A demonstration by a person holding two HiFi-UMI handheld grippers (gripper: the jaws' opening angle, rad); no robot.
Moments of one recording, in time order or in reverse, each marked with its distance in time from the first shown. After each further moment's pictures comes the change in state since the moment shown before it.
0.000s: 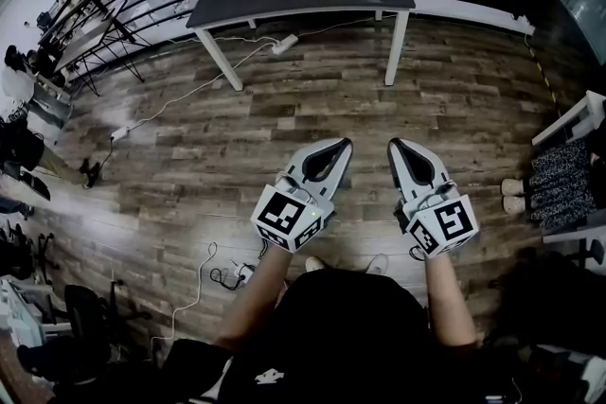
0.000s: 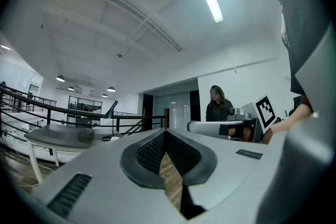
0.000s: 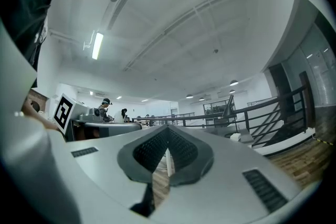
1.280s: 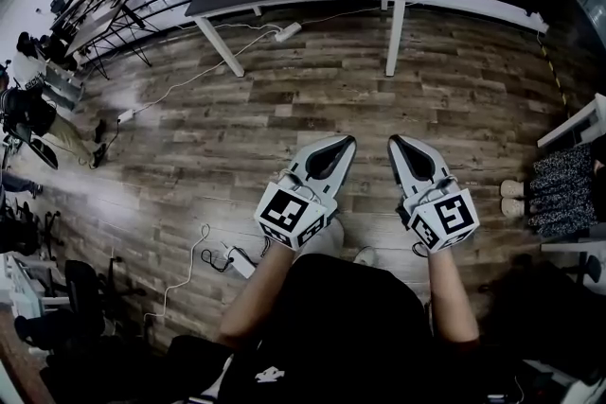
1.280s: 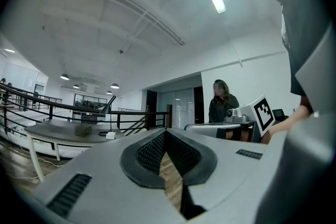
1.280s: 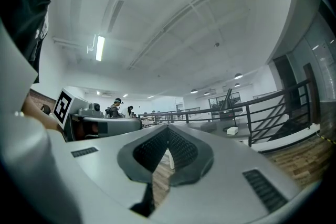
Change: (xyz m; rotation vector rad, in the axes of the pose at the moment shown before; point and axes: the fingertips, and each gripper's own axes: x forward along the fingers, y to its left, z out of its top) left arm 0.077 -0.072 -0.024 -0.013 0.039 0.062; right arm -0.058 -0.083 -0.018 0.021 0.055 0.079
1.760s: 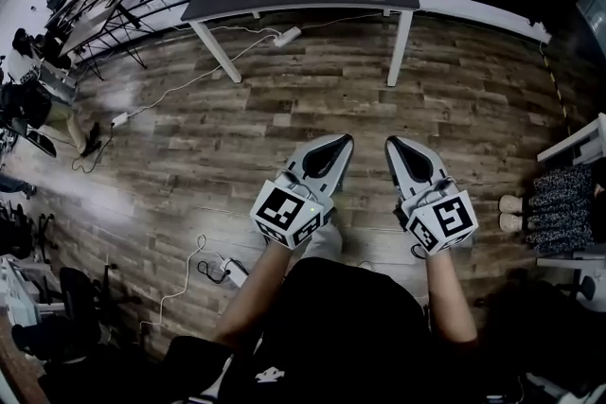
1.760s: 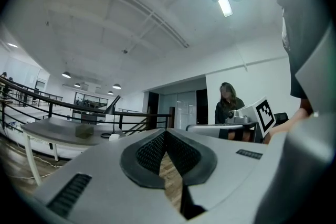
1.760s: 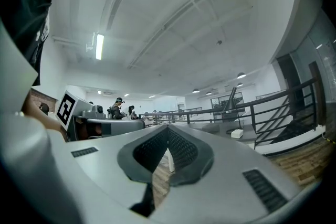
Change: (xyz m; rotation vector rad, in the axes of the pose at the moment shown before) left arm 0.033 0.079 -0.001 -0.033 -0.025 0.001; right arm 0.077 -0.026 -0.001 -0.008 0.004 0.019
